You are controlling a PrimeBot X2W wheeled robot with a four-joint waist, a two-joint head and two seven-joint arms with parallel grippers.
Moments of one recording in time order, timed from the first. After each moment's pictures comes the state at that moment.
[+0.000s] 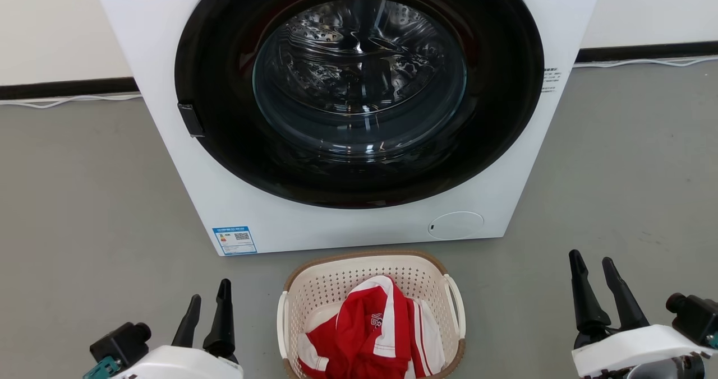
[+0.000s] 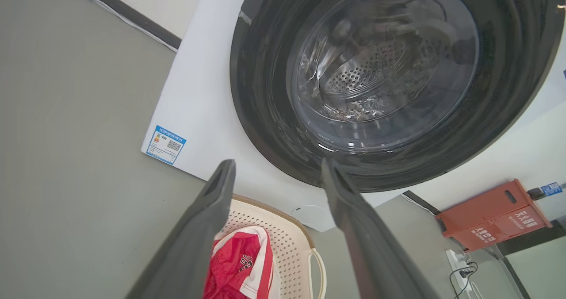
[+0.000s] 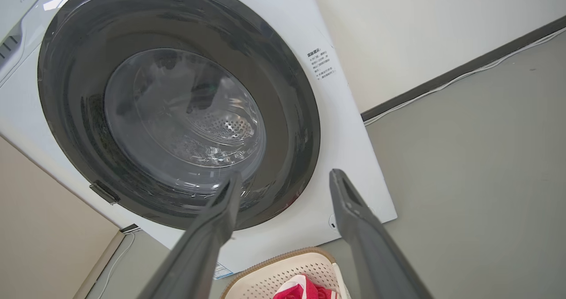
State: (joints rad) left arm 0.00 0.04 -0.02 0.28 -0.71 -0.06 -0.14; right arm 0.00 -0.13 -0.02 0.21 0.58 0.12 -0.14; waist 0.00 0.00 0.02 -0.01
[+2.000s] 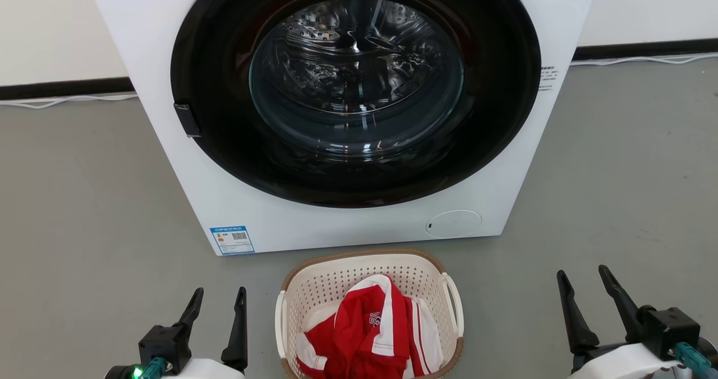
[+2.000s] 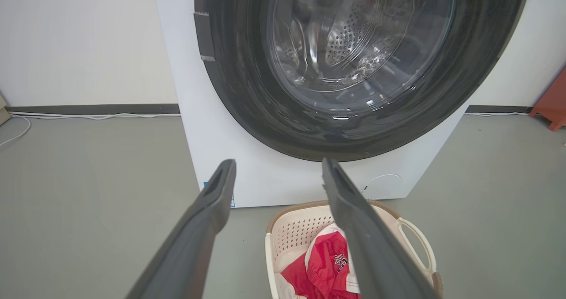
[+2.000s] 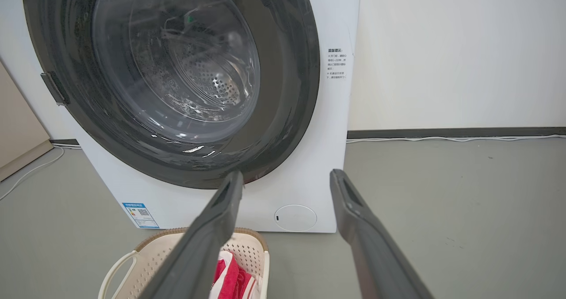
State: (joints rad) left arm 0.01 0.04 -0.02 0.29 -0.13 -0.06 -0.25; right arm 0.00 -0.17 0.00 0.31 0.18 0.12 -0.25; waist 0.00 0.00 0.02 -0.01
